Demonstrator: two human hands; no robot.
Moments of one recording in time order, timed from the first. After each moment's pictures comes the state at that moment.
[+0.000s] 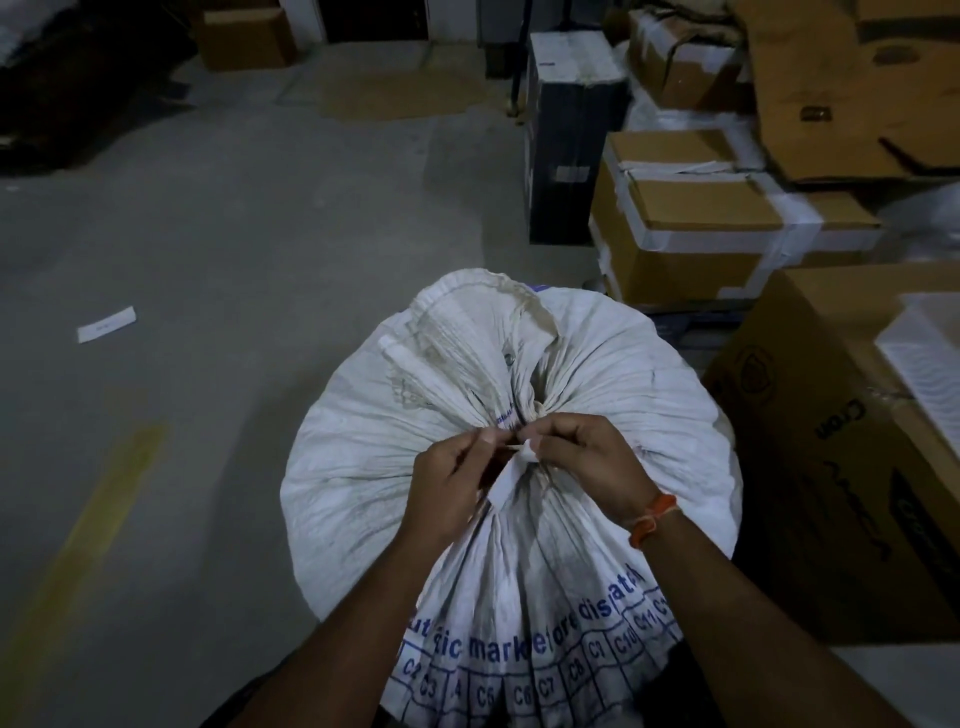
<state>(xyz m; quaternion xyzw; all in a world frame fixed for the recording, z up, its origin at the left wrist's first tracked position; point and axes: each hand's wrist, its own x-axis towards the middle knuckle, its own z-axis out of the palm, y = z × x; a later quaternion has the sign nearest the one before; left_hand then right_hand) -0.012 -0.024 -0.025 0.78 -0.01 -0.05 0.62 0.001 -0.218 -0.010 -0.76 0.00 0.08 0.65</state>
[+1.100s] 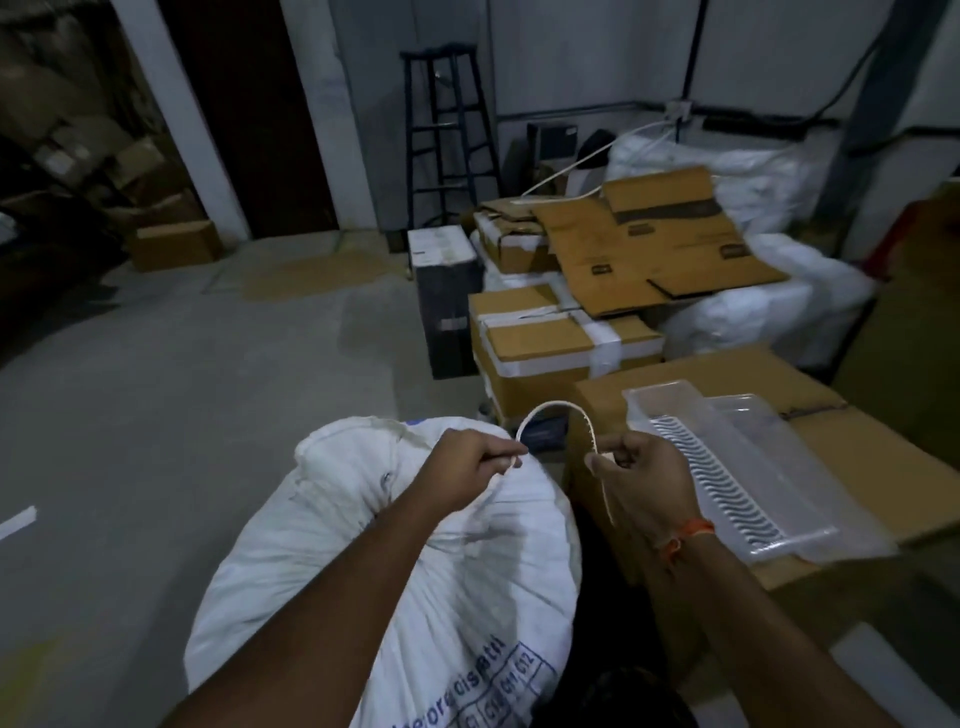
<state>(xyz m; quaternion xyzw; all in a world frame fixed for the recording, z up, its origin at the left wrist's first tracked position) 0.025 -0.198 0.129 0.88 -0.33 -0.04 0.34 -0.092 -0.415 0.137 -0.85 0.20 -0.21 0.44</state>
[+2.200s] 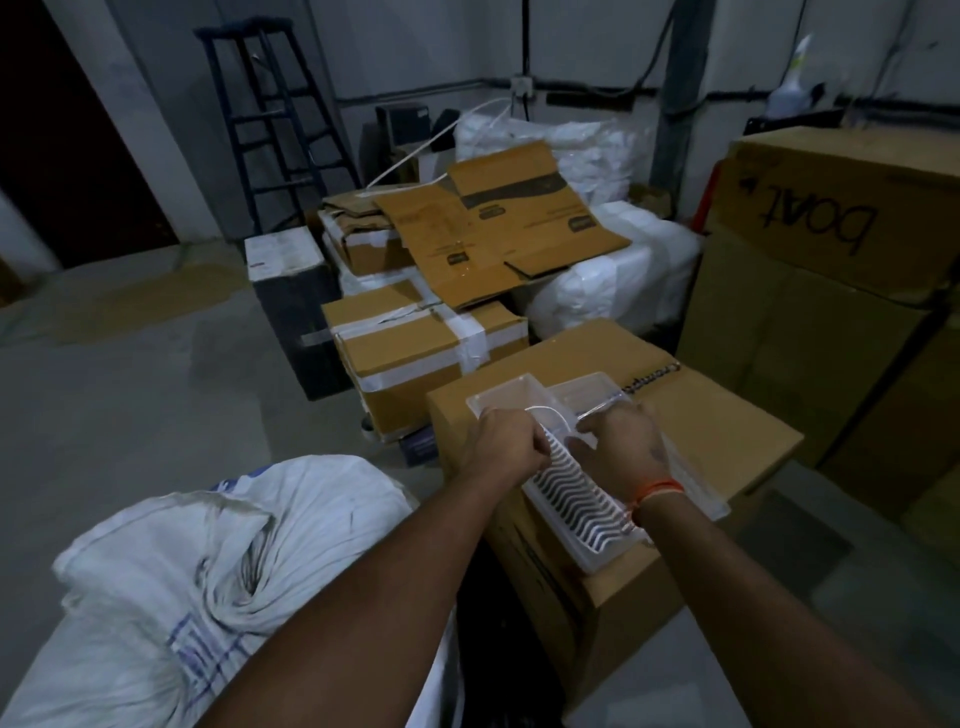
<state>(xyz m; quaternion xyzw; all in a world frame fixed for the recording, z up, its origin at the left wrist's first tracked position) 0.013 -0.470 0.120 0.91 -0.38 -0.08 0.15 -0.094 -0.604 0.109 -0.95 0.28 -0.10 0.13</state>
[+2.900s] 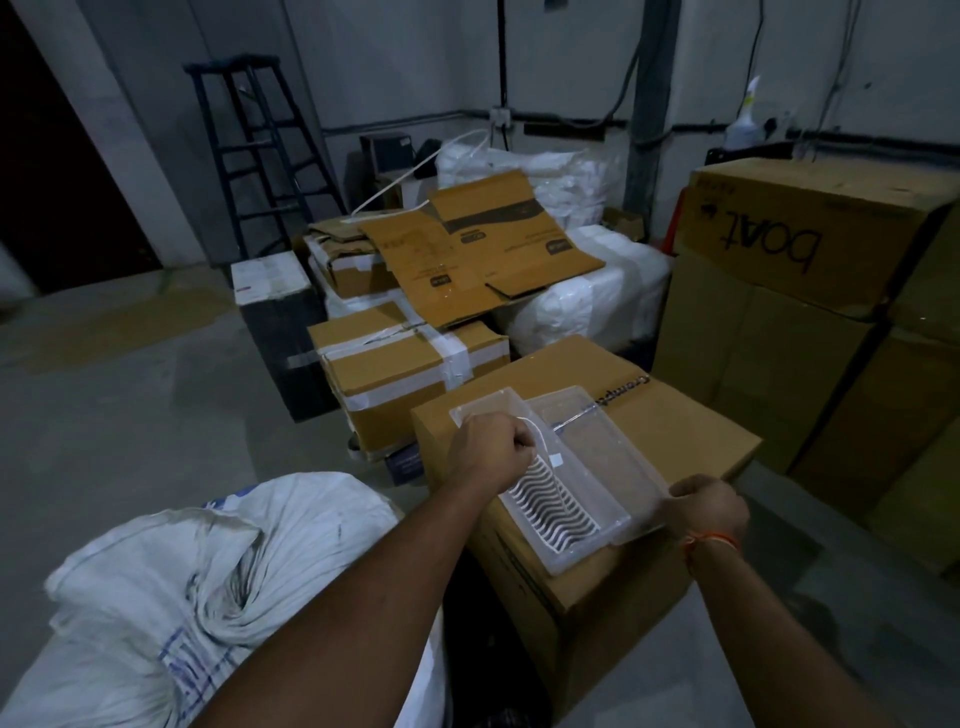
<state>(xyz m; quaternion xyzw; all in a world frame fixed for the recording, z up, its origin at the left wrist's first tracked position) -0.013 -0.462 0.144 0.90 -0.38 0.00 0.23 -0.187 -0.637 0.077 -0.65 0.62 -0.16 0.41</state>
